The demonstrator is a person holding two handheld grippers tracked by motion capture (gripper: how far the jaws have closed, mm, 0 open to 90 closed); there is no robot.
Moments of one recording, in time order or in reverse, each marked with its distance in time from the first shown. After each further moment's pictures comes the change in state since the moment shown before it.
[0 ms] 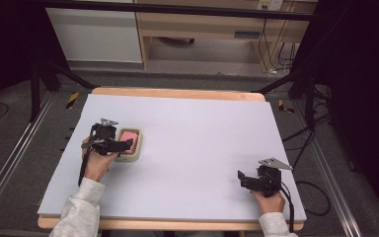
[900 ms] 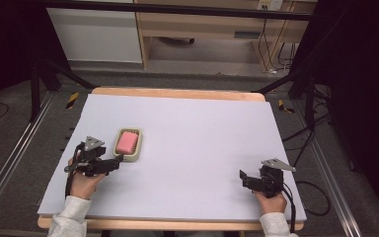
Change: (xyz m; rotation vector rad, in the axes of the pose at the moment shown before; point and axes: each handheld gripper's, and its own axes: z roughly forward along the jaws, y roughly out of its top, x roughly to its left) left arm 0.006 -0.059 -0.035 -0.107 -0.036 0.036; right arm -0.005 -0.001 -0.005 -0.026 -0.005 0.012
